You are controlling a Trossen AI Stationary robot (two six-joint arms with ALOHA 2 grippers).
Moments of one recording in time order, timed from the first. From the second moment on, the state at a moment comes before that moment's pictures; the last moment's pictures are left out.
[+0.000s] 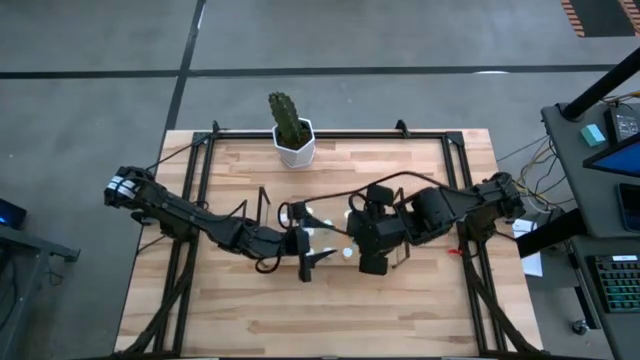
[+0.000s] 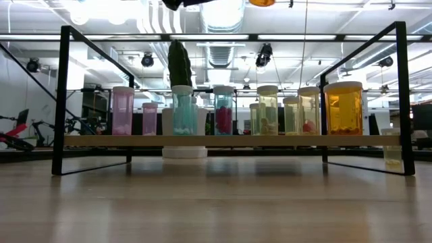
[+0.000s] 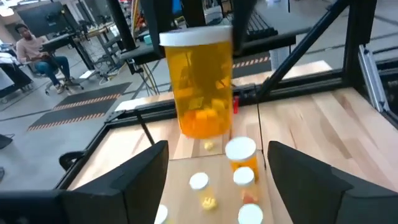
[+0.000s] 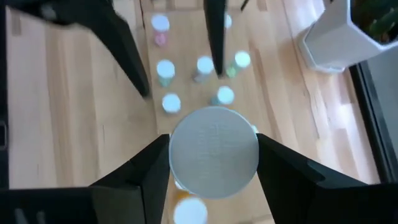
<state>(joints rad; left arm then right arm) -0.36 1.50 1.01 0.30 -0.53 0.14 0.36 1.83 2.15 -1.44 0.33 0.37</state>
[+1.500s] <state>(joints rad) -0.40 1.07 0.80 0.31 -0.53 0.20 -0.03 1.71 1.58 -1.33 -0.03 -0.24</state>
